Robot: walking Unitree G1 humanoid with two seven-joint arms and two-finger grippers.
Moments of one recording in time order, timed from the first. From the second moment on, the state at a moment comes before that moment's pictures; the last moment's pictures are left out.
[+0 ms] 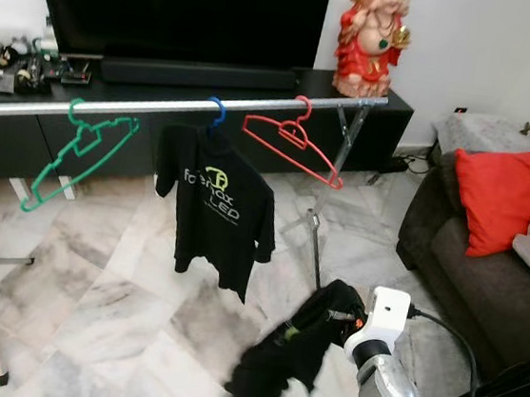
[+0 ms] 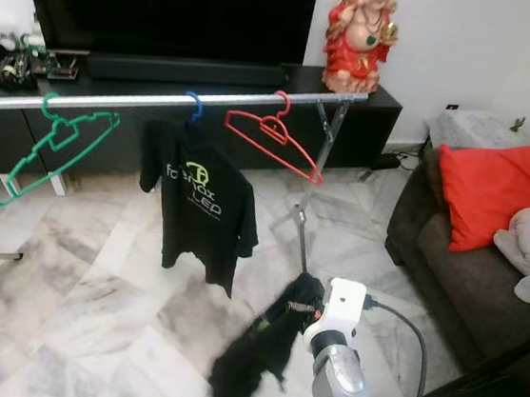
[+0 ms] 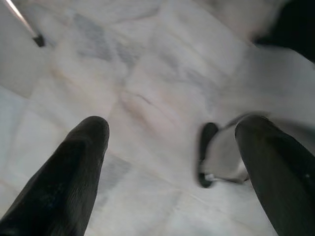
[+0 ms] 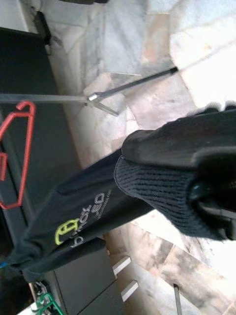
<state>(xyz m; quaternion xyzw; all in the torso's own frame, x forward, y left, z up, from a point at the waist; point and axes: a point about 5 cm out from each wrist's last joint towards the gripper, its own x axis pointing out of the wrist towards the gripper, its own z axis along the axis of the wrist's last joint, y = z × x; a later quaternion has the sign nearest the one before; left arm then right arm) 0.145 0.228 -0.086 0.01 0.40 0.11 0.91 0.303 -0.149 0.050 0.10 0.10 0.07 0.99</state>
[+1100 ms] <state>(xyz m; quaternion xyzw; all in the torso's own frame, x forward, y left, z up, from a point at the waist) 0.168 0.245 -0.068 0.02 0.34 0.12 0.93 0.295 -0.149 0.020 0.11 0.15 0.05 0.98</state>
